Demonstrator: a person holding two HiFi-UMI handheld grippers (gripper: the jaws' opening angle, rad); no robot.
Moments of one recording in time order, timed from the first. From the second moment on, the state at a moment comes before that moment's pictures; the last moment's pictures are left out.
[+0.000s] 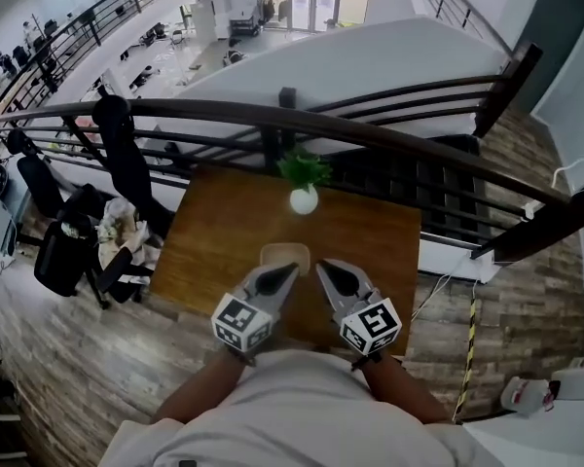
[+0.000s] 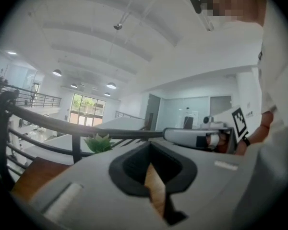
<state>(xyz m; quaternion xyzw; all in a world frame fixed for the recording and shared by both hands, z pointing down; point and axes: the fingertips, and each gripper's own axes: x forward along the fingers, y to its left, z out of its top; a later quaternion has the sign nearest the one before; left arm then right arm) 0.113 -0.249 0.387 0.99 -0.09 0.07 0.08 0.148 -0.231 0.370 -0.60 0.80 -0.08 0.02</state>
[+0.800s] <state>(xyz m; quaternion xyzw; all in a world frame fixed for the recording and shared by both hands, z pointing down) 0.058 -0.345 0.367 0.99 0.07 0.05 0.05 0.086 -0.320 0.356 -0.71 0.70 -0.05 0.04</state>
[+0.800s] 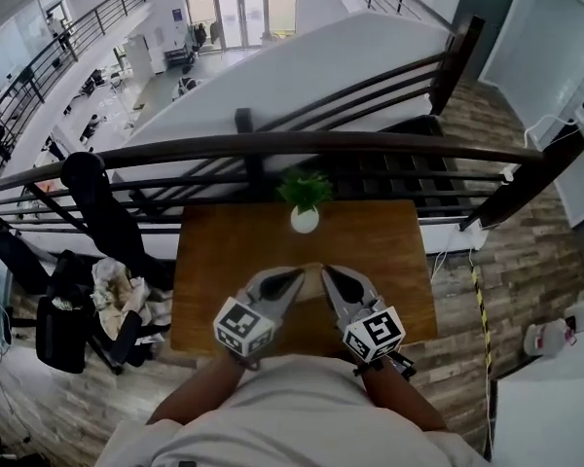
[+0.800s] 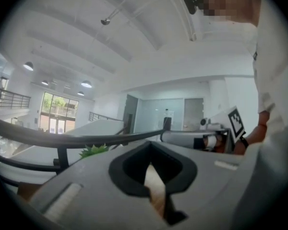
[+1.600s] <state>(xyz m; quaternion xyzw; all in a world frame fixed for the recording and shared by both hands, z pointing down) 0.118 -0.360 0.478 0.98 0.10 0.14 0.12 0.177 -0.318 0.479 -0.71 0.67 -0.19 0.05</state>
